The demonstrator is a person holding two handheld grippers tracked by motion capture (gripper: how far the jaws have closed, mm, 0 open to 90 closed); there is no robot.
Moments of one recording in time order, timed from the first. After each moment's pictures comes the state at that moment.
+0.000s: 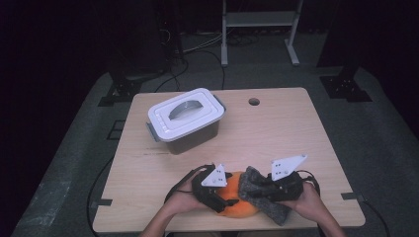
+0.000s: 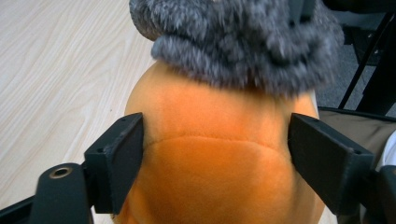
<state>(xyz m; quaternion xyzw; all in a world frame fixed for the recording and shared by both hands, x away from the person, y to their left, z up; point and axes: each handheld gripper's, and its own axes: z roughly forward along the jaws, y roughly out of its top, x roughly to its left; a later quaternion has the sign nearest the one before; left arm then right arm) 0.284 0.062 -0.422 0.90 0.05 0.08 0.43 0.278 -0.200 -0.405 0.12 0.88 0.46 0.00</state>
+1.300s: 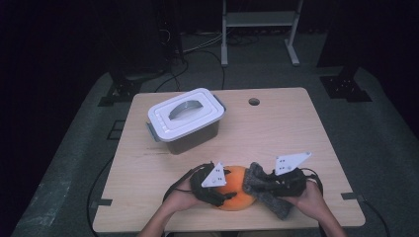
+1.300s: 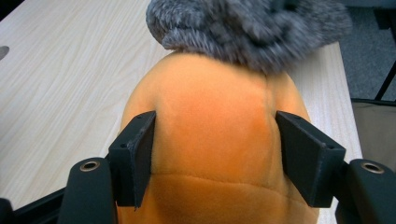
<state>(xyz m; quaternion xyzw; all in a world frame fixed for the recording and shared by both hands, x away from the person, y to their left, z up) 0.285 0.063 -0.417 0.90 0.05 0.13 0.41 0.288 -0.214 -0.412 0.16 0.87 0.46 0.02</state>
